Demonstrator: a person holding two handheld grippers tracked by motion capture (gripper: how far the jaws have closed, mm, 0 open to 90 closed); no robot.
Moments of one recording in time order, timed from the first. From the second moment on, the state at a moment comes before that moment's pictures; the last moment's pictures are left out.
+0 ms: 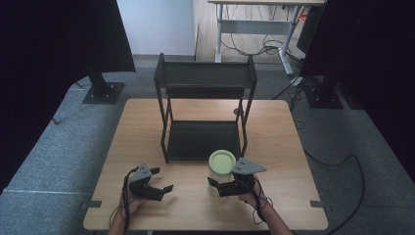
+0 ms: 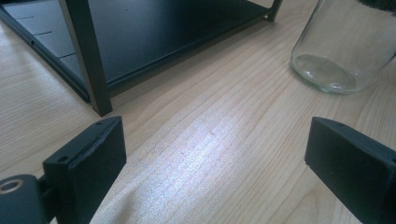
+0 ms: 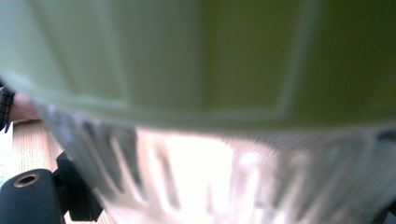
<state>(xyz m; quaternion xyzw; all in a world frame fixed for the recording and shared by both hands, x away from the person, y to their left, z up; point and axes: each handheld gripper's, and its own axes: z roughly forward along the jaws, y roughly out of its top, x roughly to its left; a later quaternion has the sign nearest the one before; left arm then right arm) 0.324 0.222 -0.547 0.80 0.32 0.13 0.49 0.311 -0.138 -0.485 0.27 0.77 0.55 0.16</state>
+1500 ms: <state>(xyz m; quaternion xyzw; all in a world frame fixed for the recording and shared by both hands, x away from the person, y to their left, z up) 0.324 0.222 -0.547 0.80 0.32 0.13 0.49 0.306 -0.140 -0.444 0.23 0.76 0.59 0.17</state>
